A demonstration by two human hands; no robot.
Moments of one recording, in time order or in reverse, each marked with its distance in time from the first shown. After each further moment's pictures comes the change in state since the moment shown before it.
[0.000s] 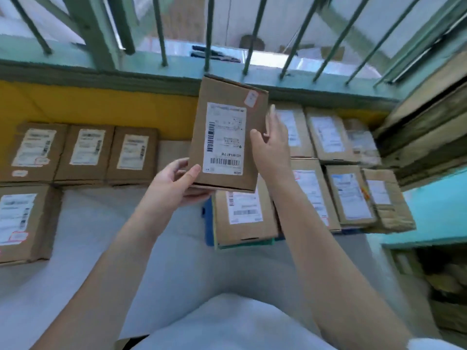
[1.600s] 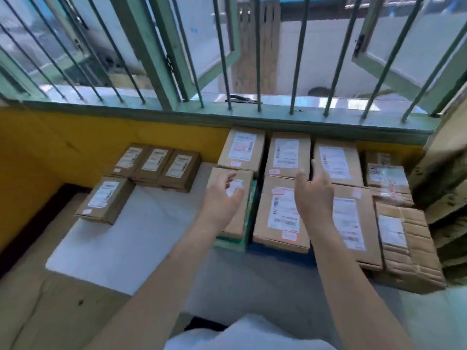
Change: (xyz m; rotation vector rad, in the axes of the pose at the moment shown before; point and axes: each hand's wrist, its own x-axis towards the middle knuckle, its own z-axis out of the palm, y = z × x) left_hand -0.057 -0.048 0.211 0.778 0.504 0.302; right_hand -0.015 0.105 -0.172 -0.013 -0.027 -0.086
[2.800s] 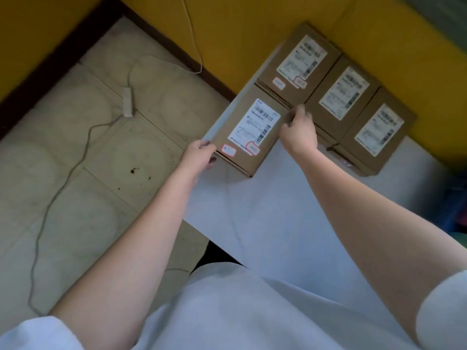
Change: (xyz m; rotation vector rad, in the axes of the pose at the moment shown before) left_hand 0.186 -0.531 -0.393 -0.638 0.189 -0.964; right_hand -0.072 -0.179 0.686 -0.561 -0.719 -0.057
